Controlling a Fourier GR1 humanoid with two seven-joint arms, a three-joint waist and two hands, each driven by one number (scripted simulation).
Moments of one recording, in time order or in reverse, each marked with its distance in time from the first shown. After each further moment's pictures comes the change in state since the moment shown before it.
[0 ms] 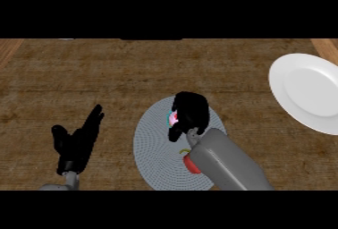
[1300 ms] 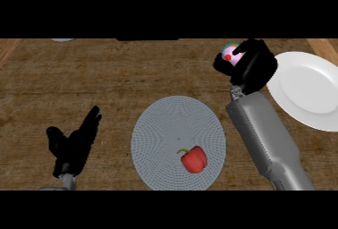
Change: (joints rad) left arm 0.021 -0.004 0.019 -0.023 0.006 -0.010 0.013; right arm -0.114 -0.074 -0.473 0.079 0.554 -0.685 0.141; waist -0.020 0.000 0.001
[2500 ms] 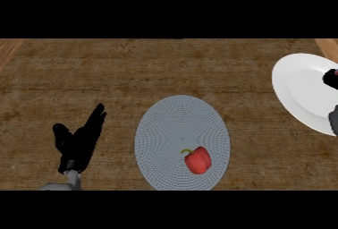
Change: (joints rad) left arm -0.027 -0.027 0.001 0.015 -0.022 -0.018 0.004; right arm 0.161 -0.418 -0.373 0.302 -0.588 -0.317 -0.553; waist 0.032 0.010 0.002
